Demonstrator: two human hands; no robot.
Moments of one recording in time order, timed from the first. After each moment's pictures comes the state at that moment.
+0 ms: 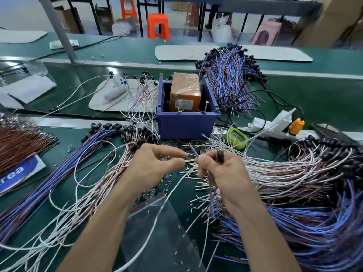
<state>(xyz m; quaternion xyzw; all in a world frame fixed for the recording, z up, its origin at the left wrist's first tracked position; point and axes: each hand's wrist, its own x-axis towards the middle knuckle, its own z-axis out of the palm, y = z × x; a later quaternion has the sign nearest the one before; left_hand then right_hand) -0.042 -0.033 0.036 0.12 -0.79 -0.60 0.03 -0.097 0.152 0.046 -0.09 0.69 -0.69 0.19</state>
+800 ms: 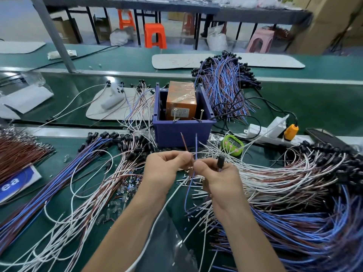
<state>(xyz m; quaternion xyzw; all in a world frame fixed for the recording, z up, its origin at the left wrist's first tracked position) -0.066 0.012 0.038 0.24 -0.61 -0.75 0.11 -0.097 0.141 0.036 -0.01 0.63 -0.76 0.15</state>
